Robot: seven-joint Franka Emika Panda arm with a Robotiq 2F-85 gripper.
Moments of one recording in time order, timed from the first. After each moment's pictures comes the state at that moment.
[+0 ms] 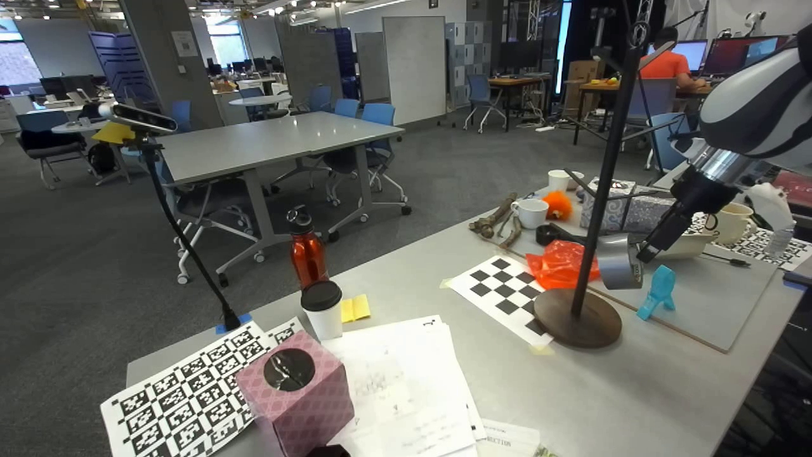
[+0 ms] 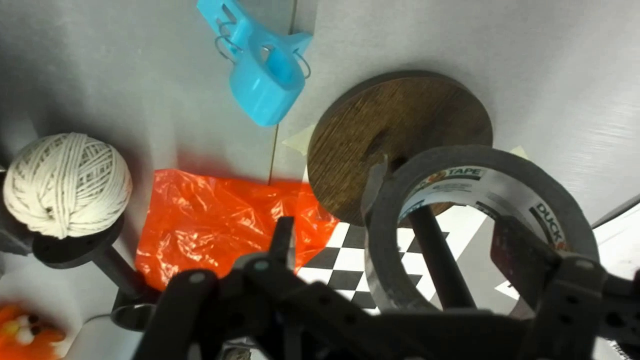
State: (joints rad) arm -0.31 0.32 -0.05 -2.18 0.63 2.69 -1.05
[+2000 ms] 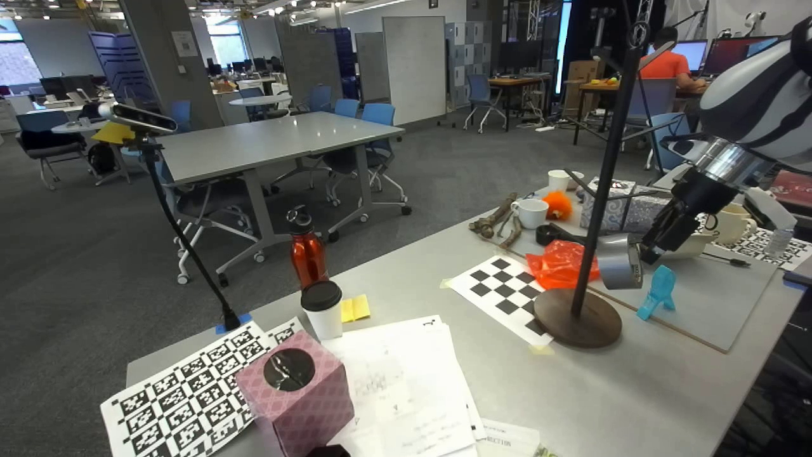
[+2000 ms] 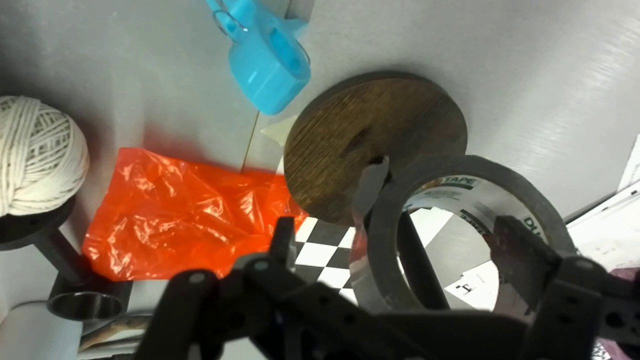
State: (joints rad) arm -0.38 0.35 -0.01 -2.12 0.72 2.58 -1.29
